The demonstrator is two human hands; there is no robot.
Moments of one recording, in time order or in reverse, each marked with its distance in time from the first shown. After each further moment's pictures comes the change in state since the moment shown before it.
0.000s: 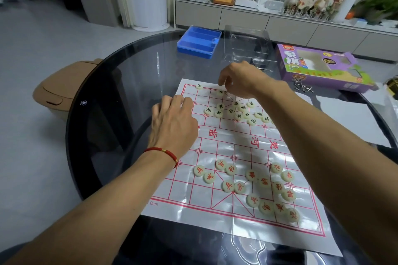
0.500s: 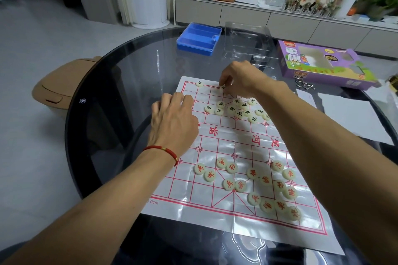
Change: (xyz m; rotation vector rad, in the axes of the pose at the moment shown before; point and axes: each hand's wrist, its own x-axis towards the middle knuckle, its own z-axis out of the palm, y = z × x) left_hand 0.000 0.000 0.000 -0.007 0.006 0.007; right_hand 0.000 0.006 0.006 0.075 0.002 -0.010
